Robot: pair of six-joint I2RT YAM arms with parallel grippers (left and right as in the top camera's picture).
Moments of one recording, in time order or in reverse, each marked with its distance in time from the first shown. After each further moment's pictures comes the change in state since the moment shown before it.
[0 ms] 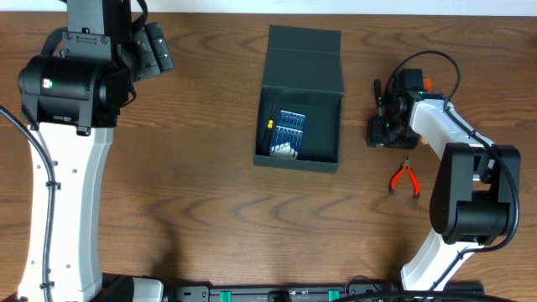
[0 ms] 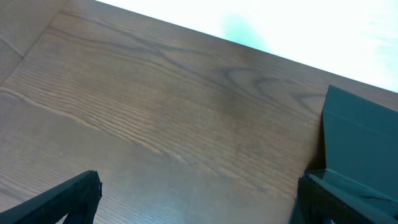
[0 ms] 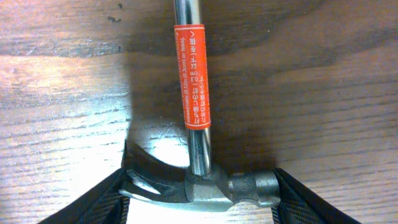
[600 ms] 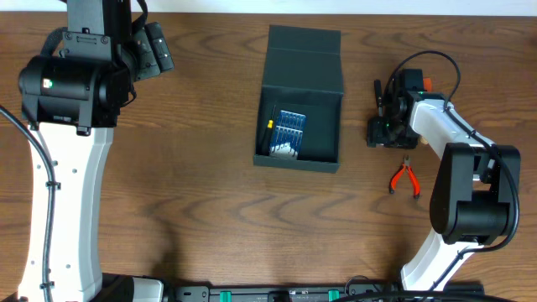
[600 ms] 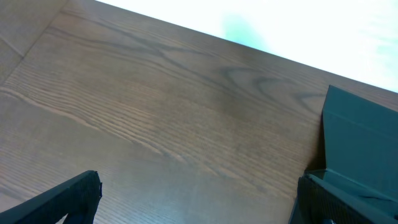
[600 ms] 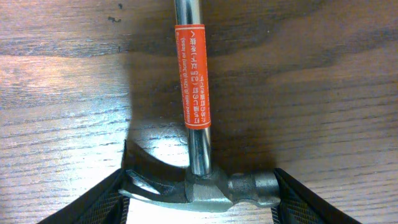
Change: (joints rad) left arm 0.000 0.000 0.000 0.000 0.000 0.000; right arm 0.000 0.000 0.001 0.000 -0.001 -0.001
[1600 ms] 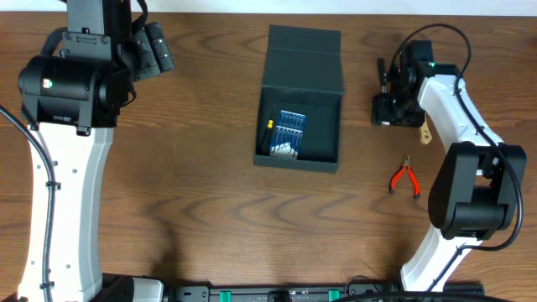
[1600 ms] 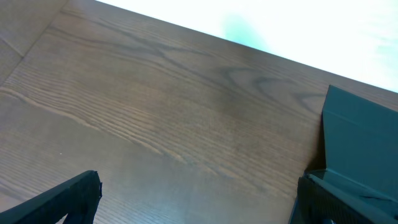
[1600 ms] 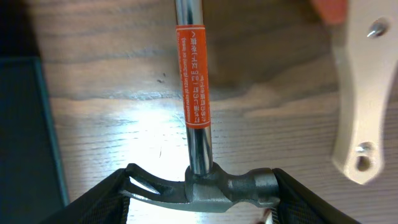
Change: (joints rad) left arm 0.000 0.000 0.000 0.000 0.000 0.000; right arm 0.000 0.028 0.299 -0.248 -0.019 -0.016
